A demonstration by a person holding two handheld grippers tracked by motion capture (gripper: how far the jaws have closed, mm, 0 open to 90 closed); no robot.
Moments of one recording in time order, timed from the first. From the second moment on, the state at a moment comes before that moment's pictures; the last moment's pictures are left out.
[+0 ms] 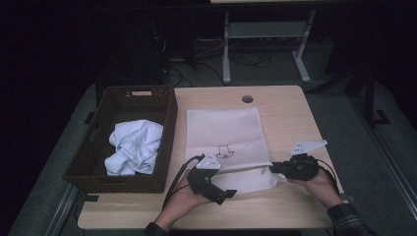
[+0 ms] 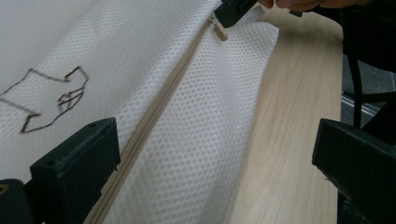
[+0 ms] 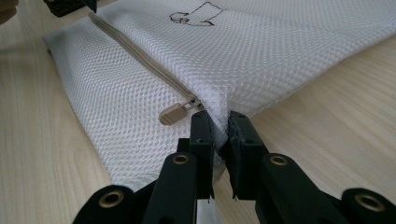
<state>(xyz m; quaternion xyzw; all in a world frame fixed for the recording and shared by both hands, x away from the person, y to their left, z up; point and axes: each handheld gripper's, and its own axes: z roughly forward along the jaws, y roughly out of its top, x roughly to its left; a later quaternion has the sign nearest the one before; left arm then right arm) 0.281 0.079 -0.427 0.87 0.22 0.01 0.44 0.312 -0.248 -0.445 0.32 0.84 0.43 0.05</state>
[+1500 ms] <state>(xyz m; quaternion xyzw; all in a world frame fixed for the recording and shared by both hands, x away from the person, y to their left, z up) 0.303 0.005 -0.437 0.86 0.20 -0.03 0.47 0.307 -0.238 -0.431 0.29 0.83 0.46 0.05</state>
